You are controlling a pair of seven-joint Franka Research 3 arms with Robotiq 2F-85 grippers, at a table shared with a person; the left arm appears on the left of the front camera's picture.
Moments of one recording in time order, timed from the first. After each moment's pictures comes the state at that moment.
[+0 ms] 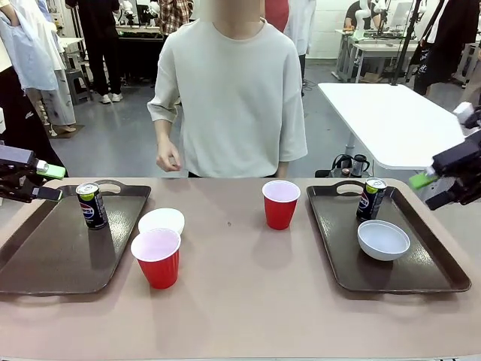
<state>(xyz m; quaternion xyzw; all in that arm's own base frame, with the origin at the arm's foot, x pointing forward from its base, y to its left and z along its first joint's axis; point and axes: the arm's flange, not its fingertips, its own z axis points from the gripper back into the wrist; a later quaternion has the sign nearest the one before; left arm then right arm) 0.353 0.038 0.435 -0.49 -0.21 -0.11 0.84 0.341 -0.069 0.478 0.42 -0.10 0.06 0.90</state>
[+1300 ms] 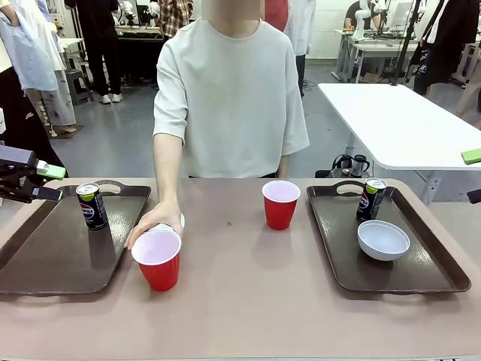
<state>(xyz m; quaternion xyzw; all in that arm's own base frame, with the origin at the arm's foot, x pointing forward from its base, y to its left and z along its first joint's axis) 0.353 0.038 0.435 -0.49 -0.21 -0.11 0.84 0.280 -0.110 0.503 0.49 -0.13 -0.04 0.86</state>
